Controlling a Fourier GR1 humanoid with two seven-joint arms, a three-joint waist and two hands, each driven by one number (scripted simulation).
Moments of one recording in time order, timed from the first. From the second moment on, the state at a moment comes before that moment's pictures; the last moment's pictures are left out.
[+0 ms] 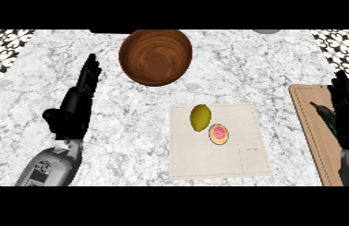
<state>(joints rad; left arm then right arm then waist) -0.24 0.29 -0.25 -1.59 0.06 0.37 0.10 -0.09 -0.46 -0.05 -1.43 -0.14 -0.27 -0.03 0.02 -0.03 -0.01</state>
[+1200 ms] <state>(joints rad) -0.14 0.26 -0.23 -1.55 0.15 0.26 0.07 0.12 -0.01 0.52 -1.66 0.82 -1.07 0.30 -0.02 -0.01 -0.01</state>
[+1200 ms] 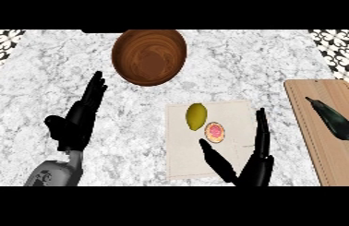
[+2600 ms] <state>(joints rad) -0.17 0.21 -0.20 -1.51 0.12 0.21 0.06 -0.01 0.00 0.63 -1.86 1.11 -0.53 1.13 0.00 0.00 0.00</state>
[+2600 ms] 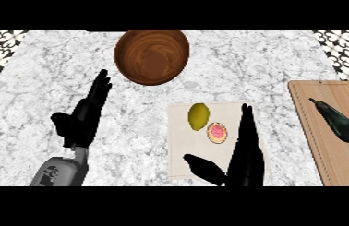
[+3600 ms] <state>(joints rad) -0.15 0.17 -0.16 -1.54 0.07 0.18 0.08 0.01 0.00 0.64 -1.77 0.93 -0.77 1.01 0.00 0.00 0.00</state>
